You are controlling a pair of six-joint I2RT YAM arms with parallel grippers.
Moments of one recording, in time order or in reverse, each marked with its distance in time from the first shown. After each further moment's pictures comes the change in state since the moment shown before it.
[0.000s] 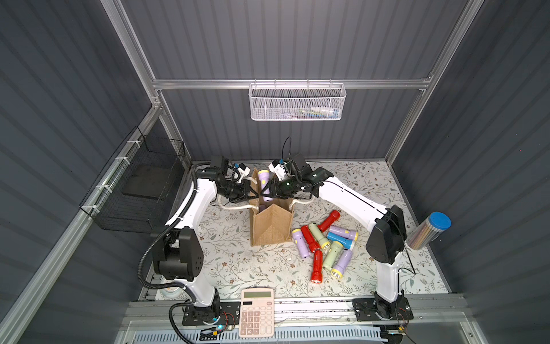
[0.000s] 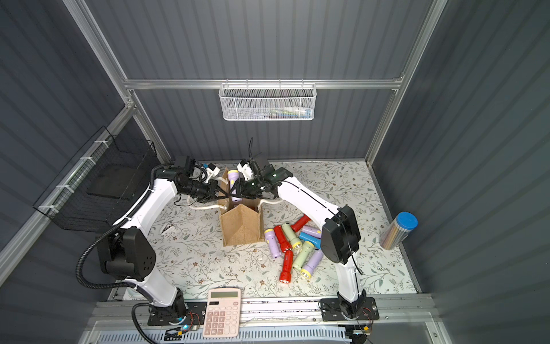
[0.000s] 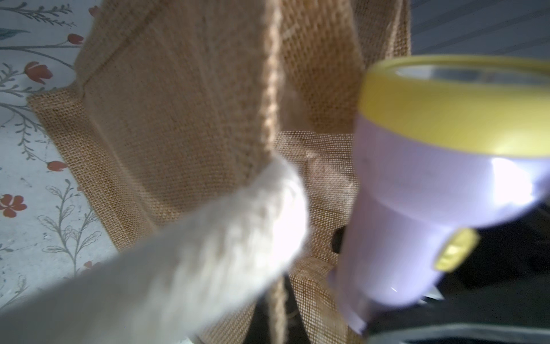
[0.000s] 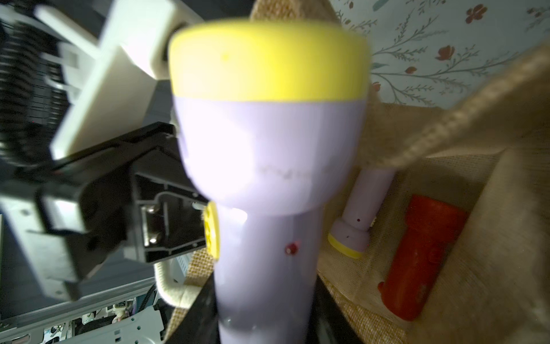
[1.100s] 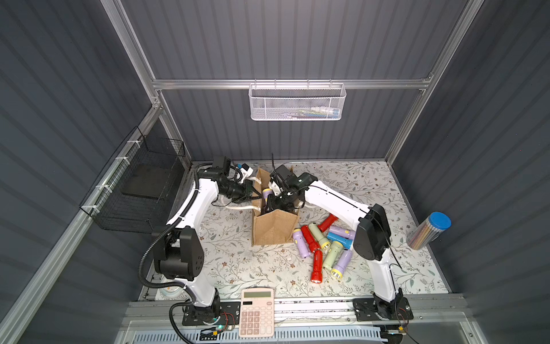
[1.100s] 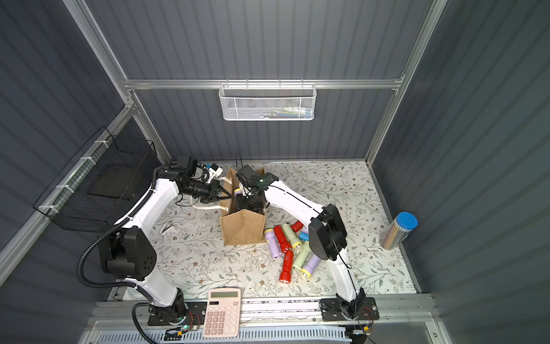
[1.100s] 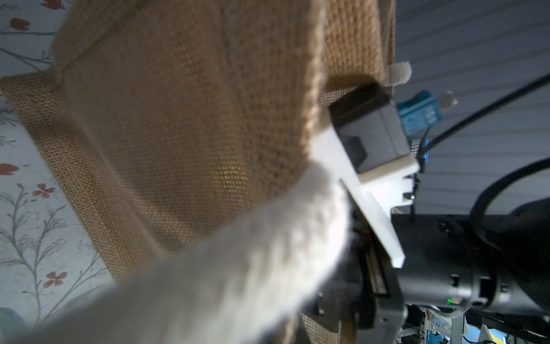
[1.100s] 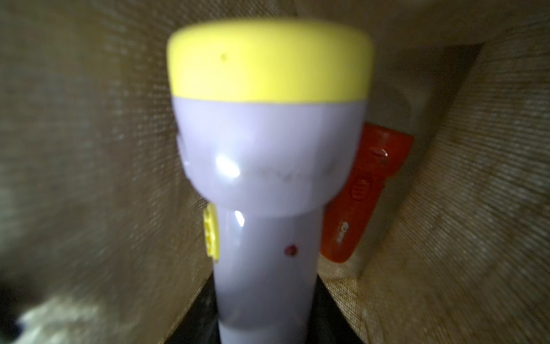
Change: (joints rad) left arm -0.020 0.005 0.000 -0.004 0.058 0.000; right arm 0.071 0.144 0.109 -0.306 0.209 0.002
